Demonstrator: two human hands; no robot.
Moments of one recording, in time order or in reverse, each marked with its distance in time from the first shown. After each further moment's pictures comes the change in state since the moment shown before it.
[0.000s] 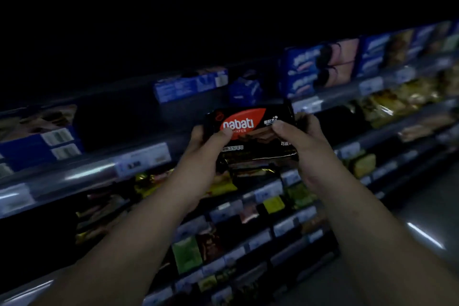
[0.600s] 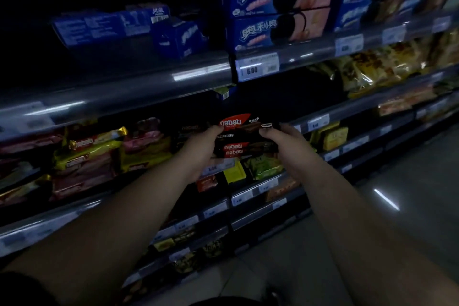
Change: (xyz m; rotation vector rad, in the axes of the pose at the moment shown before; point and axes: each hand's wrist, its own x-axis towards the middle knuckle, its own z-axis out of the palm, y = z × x) left_hand 0.098 -0.097 0.130 -0.050 0.045 -0.361; right_hand 0.092 0.103 -0.154 -0.246 -0.010 0.342
